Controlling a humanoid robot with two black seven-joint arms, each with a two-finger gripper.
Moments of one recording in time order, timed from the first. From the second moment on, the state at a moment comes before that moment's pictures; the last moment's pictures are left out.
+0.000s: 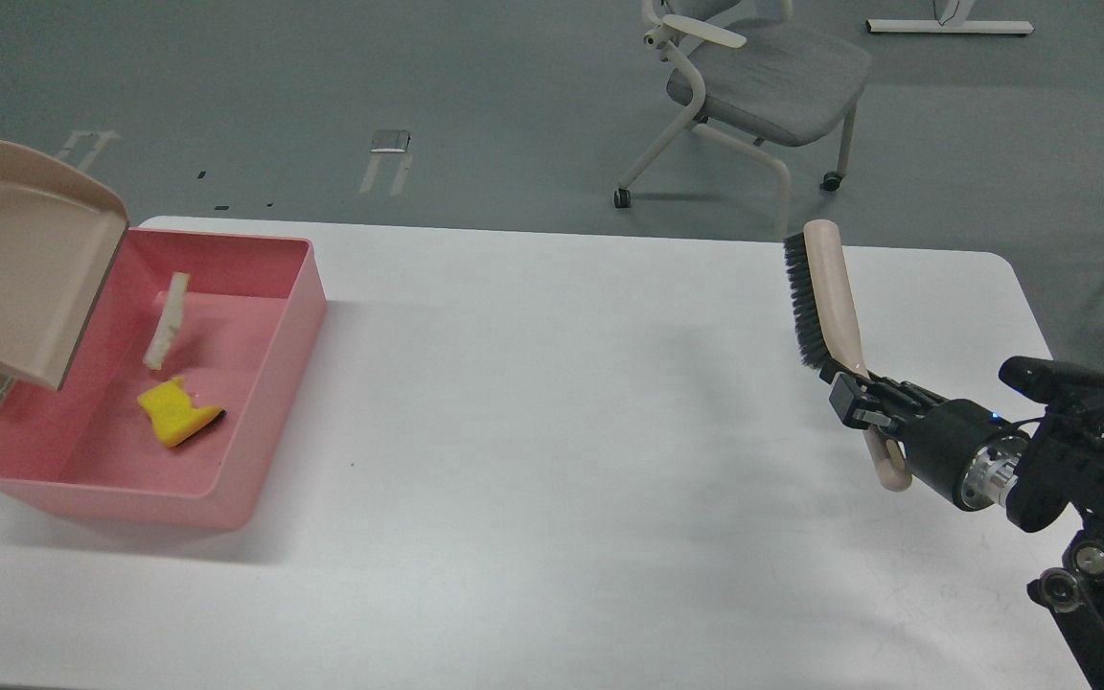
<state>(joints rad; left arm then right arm) -0.24 1.20 -0.99 -0.94 1.04 -0.02 -0.49 0.04 -0.31 1.38 1.60 -2.18 0.49 0.04</state>
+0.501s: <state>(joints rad) -0.37 1.17 -1.02 -0.98 0.70 -0.22 -0.49 0.04 -0.31 1.38 1.60 -2.18 0.49 0.04</state>
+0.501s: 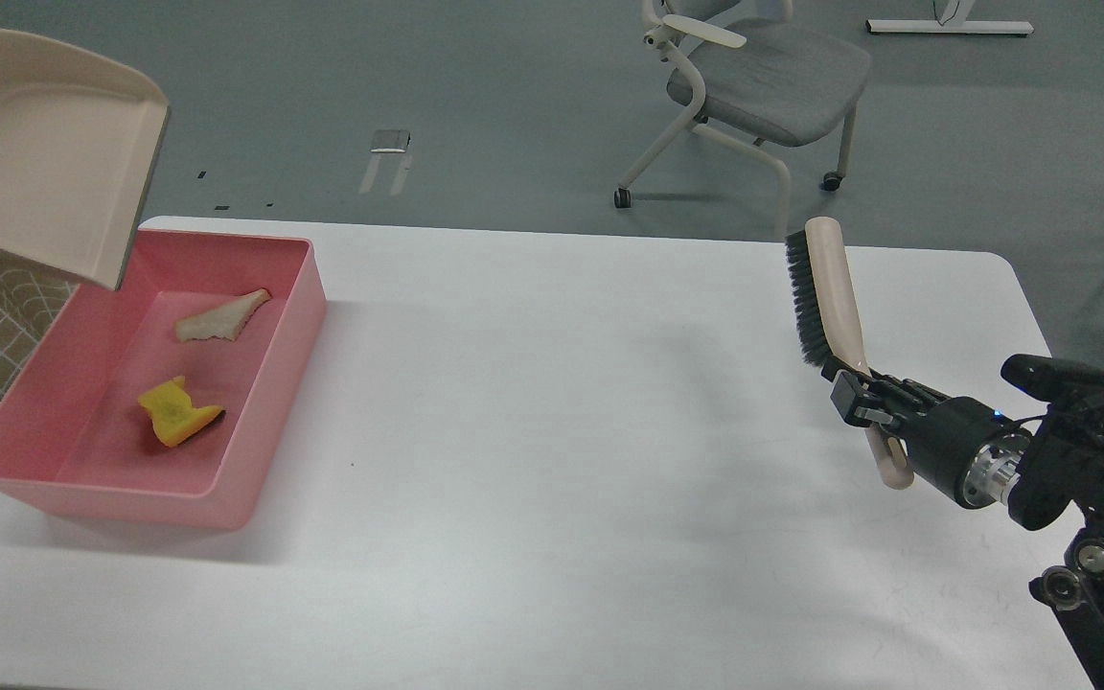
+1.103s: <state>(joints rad) -0.35 0.85 -0.93 -1.23 0.69 -0.02 -0.37 0.04 -0.32 1.38 1.61 -2.18 0.49 0.04</state>
